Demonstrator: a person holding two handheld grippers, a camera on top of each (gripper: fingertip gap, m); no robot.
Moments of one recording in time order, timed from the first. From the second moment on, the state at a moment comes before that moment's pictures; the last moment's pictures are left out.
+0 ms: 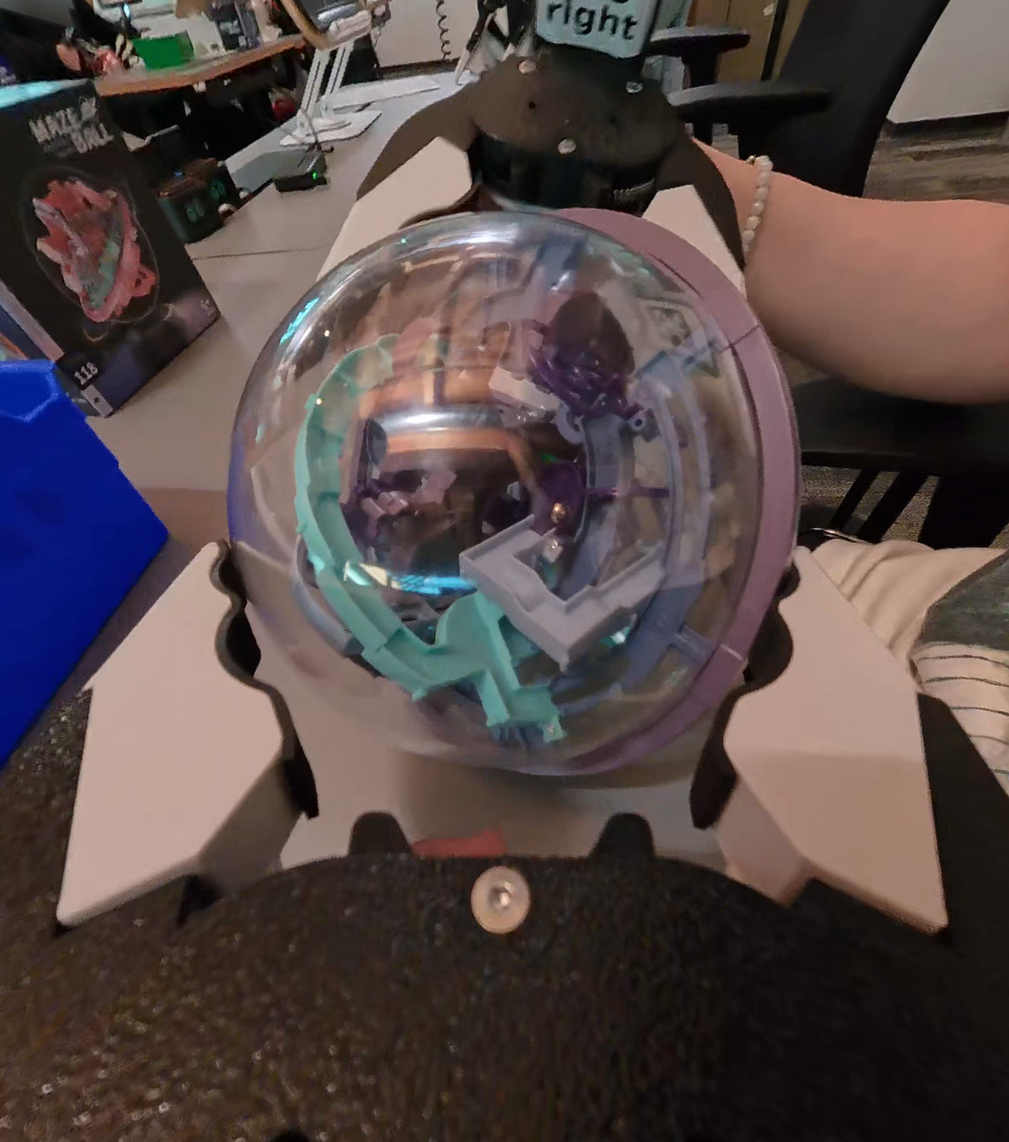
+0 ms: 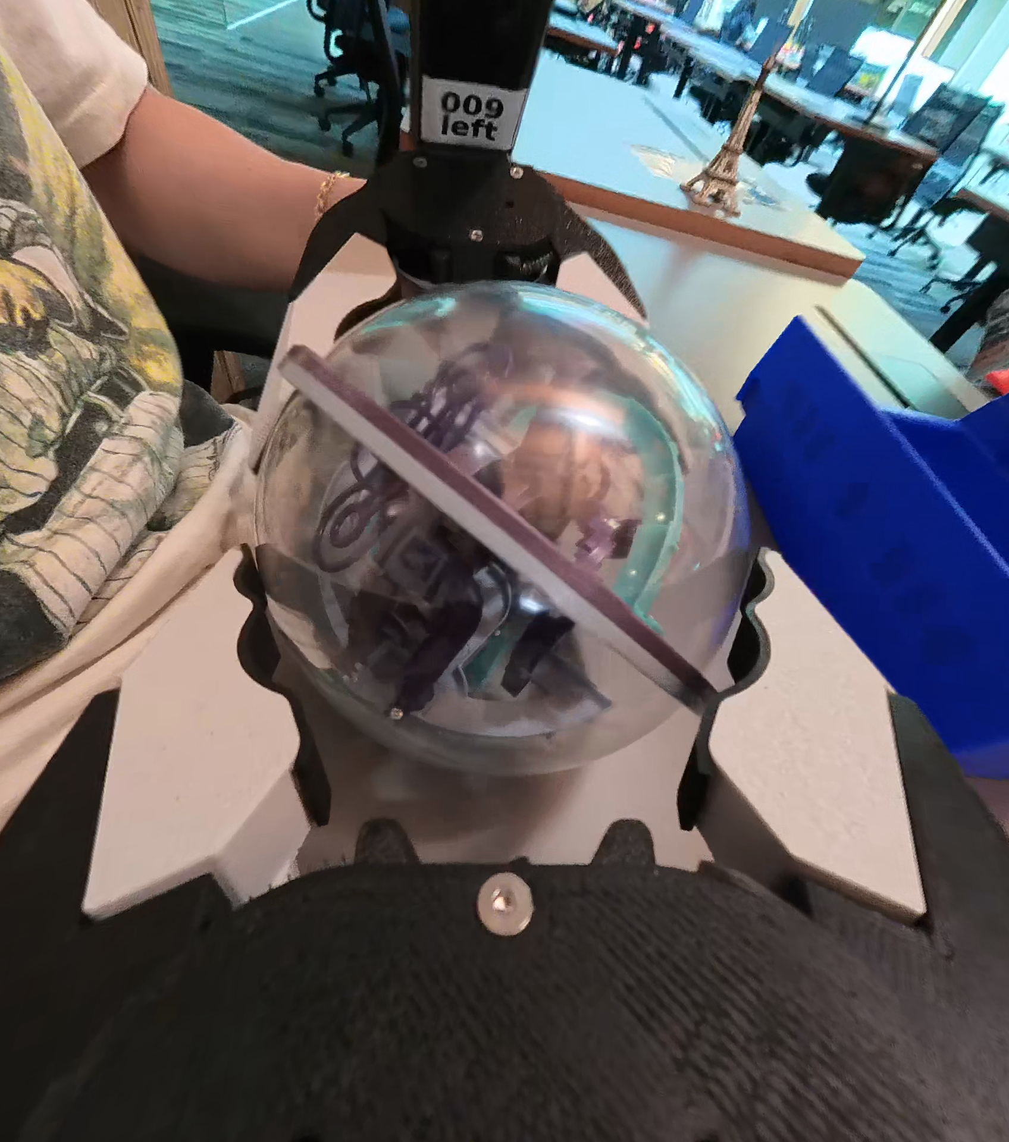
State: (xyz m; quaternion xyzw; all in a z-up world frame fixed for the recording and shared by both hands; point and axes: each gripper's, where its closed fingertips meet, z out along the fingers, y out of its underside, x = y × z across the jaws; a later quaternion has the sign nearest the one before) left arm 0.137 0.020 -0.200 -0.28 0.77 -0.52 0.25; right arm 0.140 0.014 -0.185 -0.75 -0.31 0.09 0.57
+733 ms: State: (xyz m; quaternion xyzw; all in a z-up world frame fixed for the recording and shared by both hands) left arm 0.140 0.019 -0.203 -0.41 0.70 -0.54 0.21; right arm 0.144 0.018 -0.193 -0.77 -0.36 -0.02 0.53
